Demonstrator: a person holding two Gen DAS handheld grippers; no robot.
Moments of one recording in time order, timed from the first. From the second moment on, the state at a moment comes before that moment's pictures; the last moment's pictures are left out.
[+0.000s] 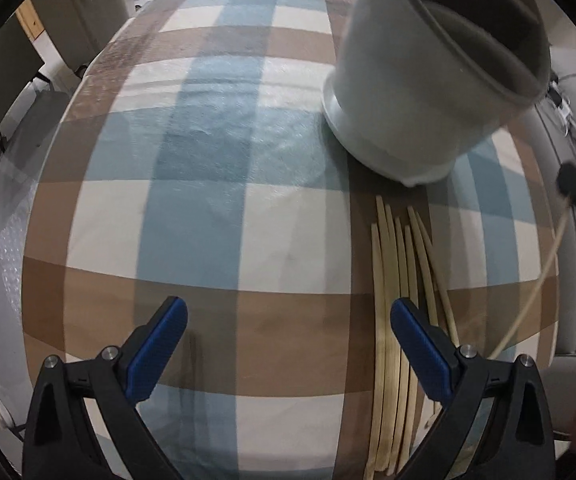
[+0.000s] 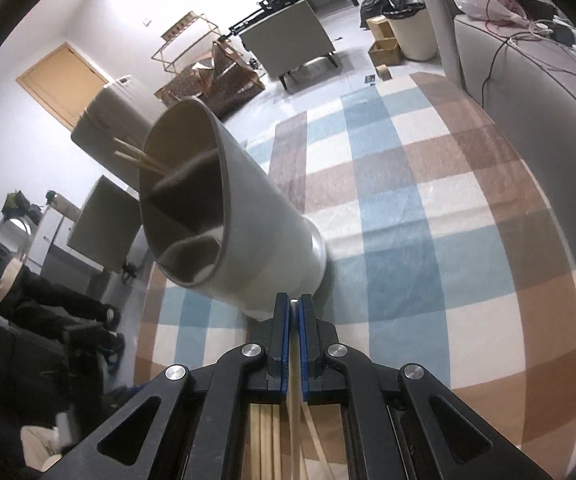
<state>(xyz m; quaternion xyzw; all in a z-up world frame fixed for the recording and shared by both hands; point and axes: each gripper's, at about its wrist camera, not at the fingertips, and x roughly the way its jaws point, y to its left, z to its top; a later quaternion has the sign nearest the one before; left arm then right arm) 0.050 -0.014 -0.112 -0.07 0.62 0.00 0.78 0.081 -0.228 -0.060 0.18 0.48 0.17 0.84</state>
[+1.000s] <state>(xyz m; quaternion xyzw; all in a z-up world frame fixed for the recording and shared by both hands) 0.046 -0.015 -0.126 -0.04 0.64 0.02 0.77 0.078 -0.236 -0.048 0.18 0.47 0.18 0.85</state>
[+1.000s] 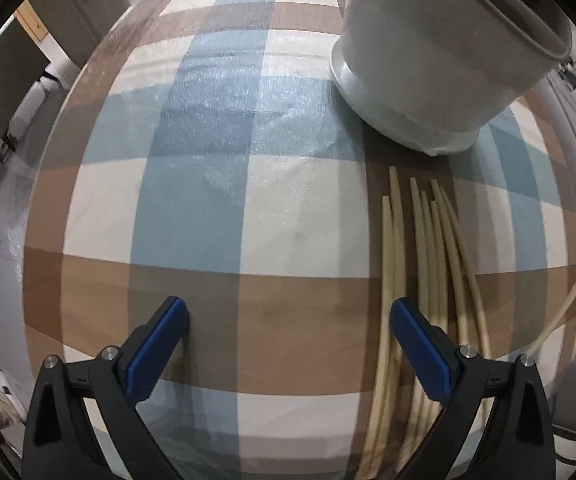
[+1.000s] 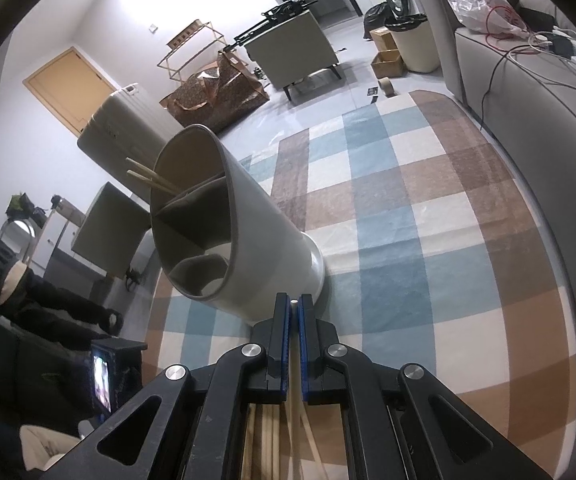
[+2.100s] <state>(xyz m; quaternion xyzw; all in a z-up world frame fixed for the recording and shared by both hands) 0.073 -0.075 -0.099 -0.03 0.60 -0.04 0.80 0.079 -0.238 -0.044 0.16 0.46 0.18 0.85</state>
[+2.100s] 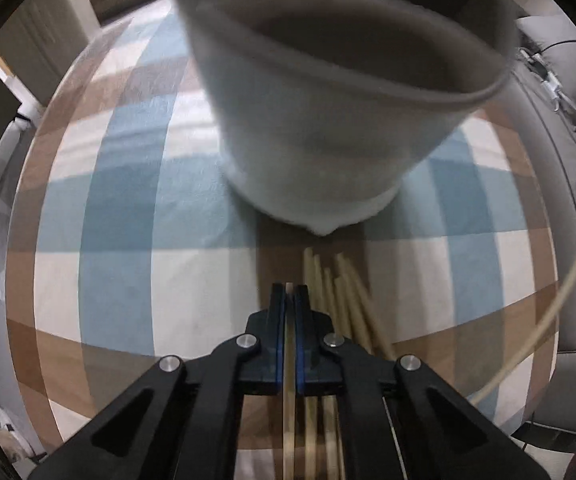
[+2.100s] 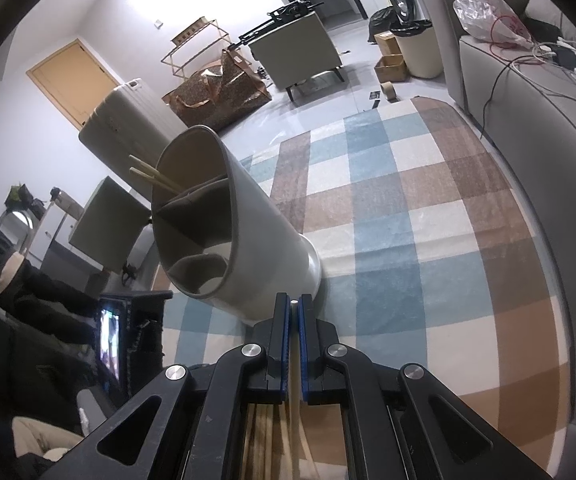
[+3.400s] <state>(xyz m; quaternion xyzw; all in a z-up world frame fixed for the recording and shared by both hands) 0.040 -0.049 0.033 -0.05 0.40 -0.17 0.90 0.030 -0.204 0.030 0.06 0.31 0.19 0.93</state>
